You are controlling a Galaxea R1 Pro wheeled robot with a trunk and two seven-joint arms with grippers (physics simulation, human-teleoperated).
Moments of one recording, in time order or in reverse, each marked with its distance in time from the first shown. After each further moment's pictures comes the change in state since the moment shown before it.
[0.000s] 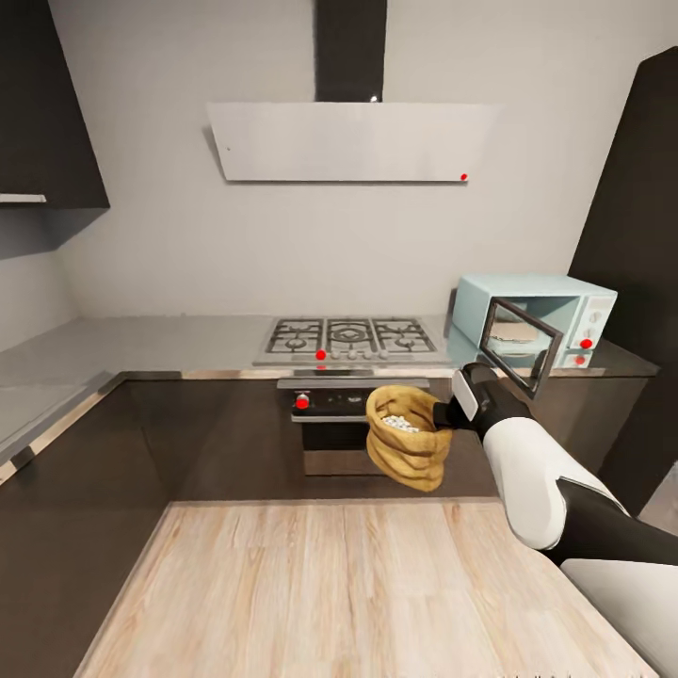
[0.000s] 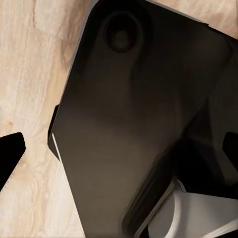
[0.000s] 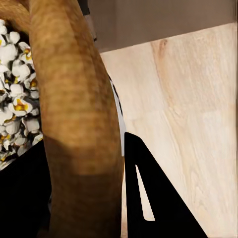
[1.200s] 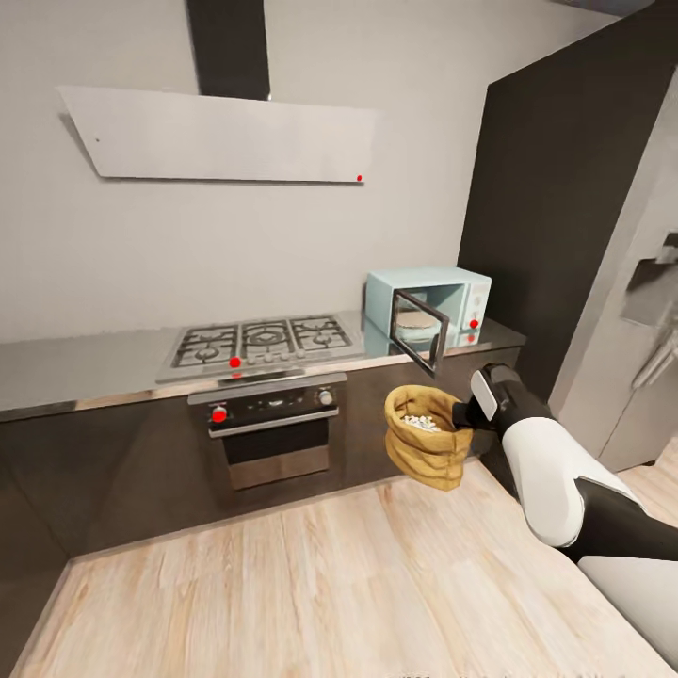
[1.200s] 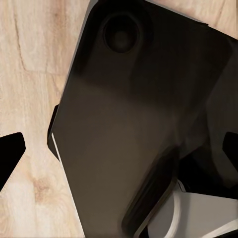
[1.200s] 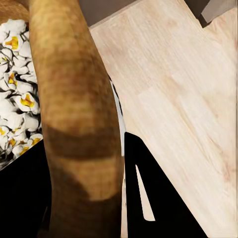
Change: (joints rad) left arm 0.000 0.000 0.000 0.000 0.000 0.000 0.000; right arm 0.000 -0.067 -0.001 -0.001 0.000 0.002 0.002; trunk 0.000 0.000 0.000
